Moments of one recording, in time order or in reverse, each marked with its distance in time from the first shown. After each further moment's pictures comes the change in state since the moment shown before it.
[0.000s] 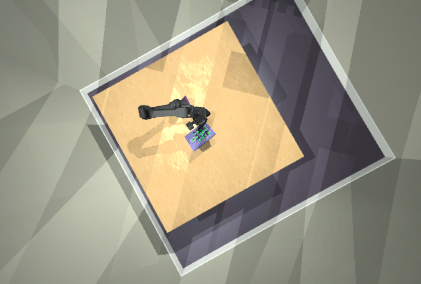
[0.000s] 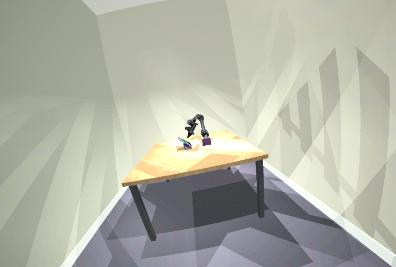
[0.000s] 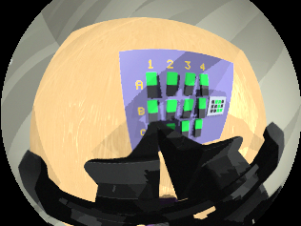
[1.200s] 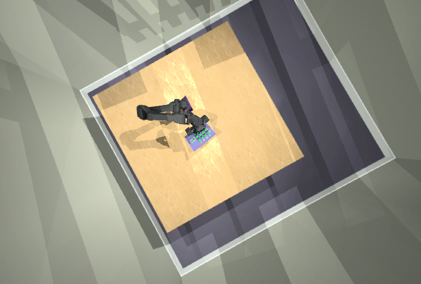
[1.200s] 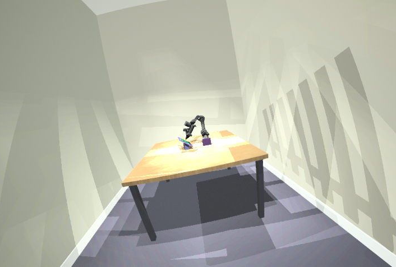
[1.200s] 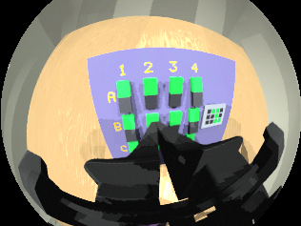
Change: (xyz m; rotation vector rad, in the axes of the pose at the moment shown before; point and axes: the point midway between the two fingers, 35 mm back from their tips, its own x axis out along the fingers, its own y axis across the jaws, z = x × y) arm 0.032 -0.033 0.005 0.020 0.000 -0.007
